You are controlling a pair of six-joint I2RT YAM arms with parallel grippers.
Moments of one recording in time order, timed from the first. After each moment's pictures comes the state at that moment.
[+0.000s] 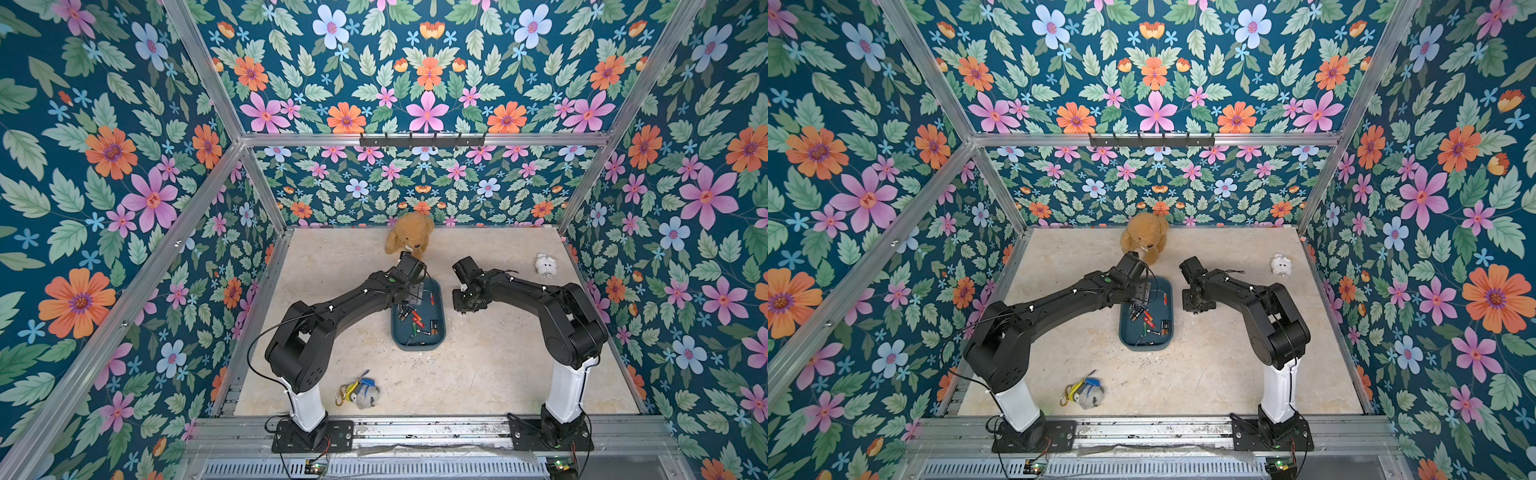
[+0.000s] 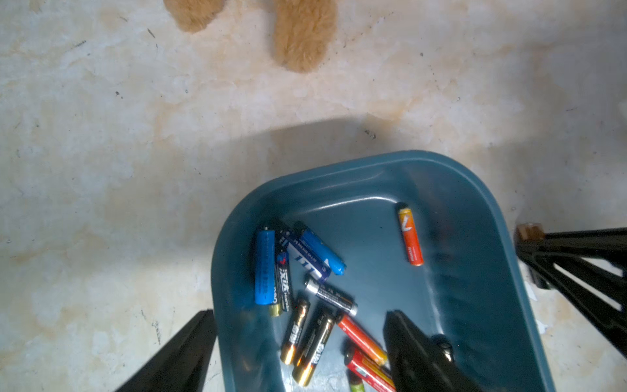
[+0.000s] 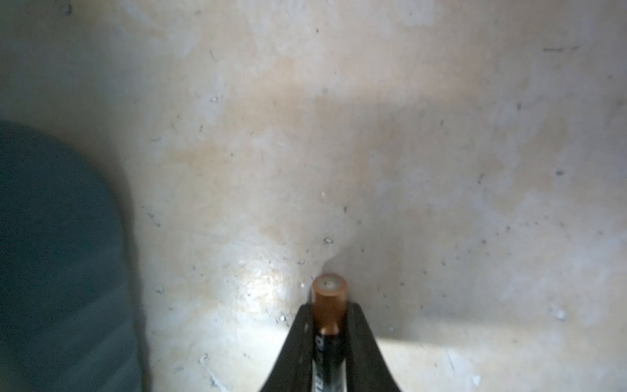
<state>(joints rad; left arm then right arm) -0.71 1.78 1.29 -0.51 -0.25 -0.41 0.52 1.93 1.25 -0.56 0.06 0.42</state>
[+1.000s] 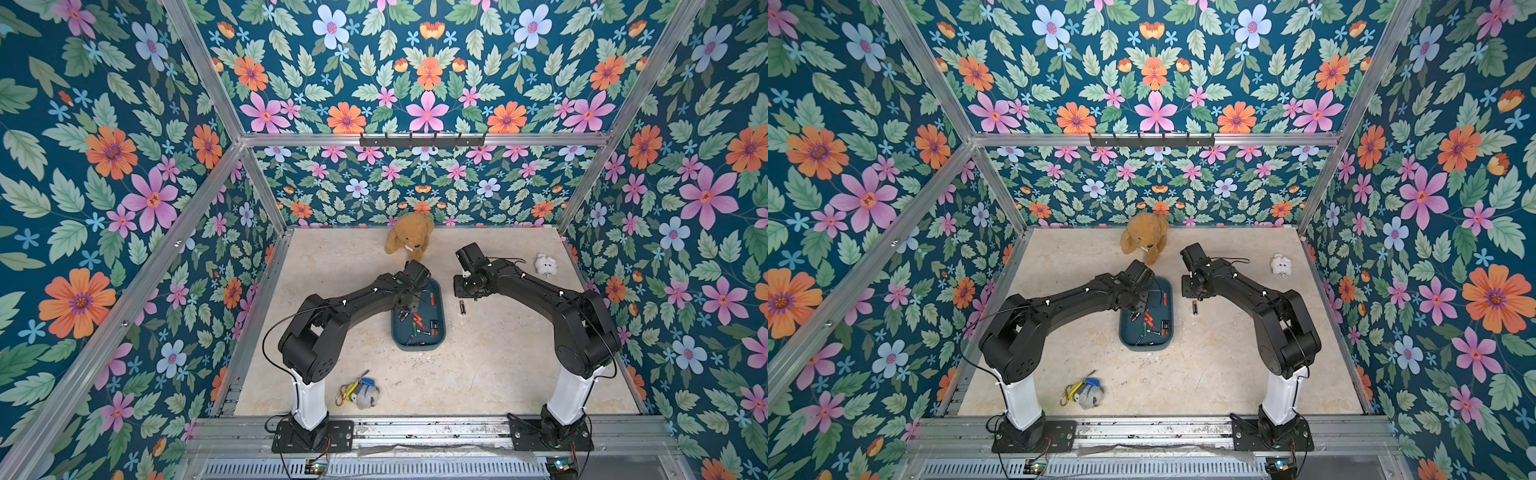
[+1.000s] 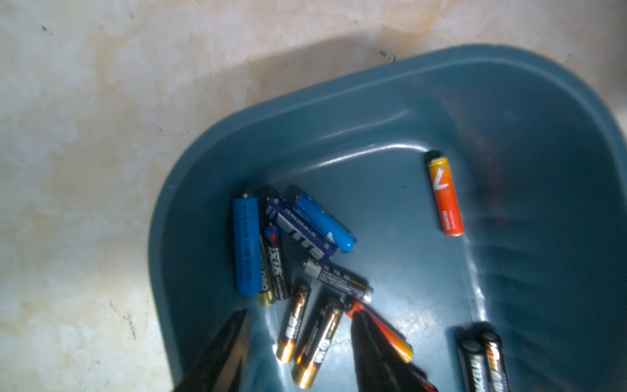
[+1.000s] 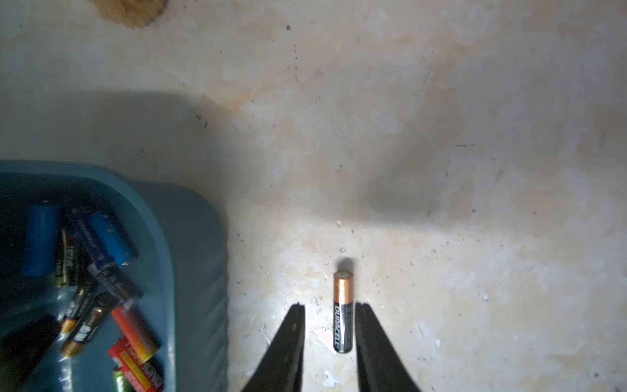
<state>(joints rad) -0.73 1.87 1.30 -0.57 -0.23 -0.39 0.52 1.83 1.35 -0.63 0.08 0.42</state>
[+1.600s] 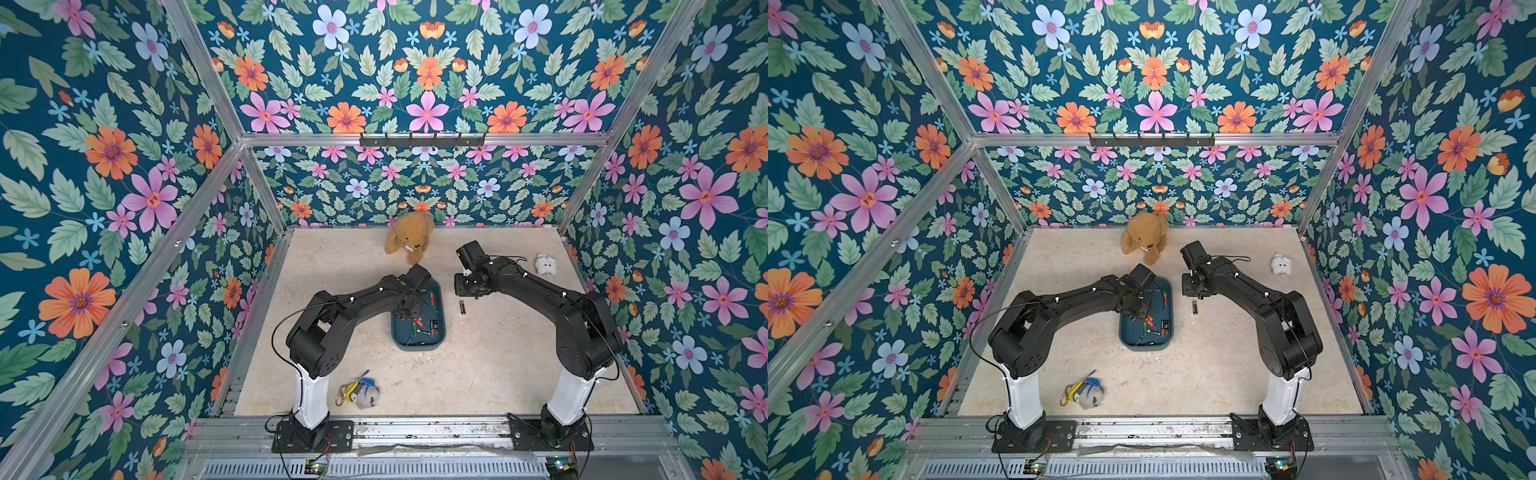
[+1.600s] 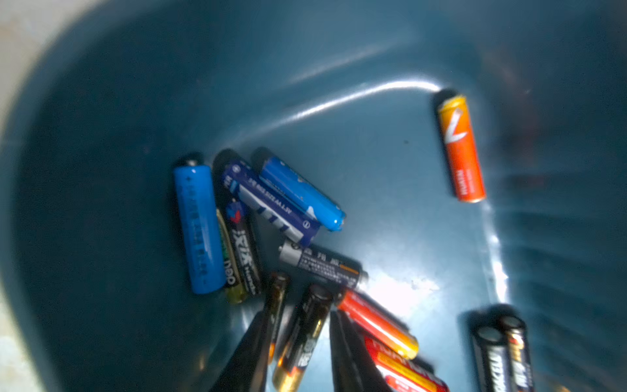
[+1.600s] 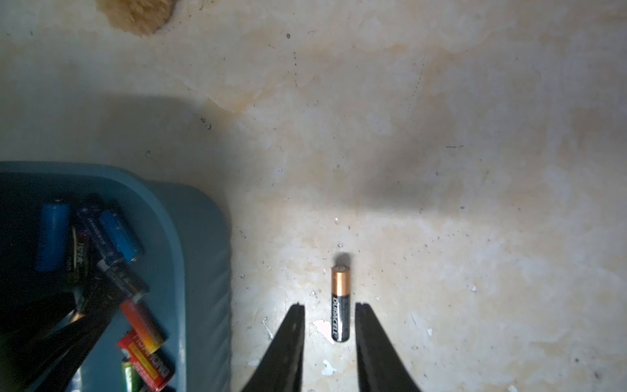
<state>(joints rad) -0.73 1.93 1.32 -0.61 -0.17 -0.37 0.52 1.83 1.36 -0.66 0.09 0.42</state>
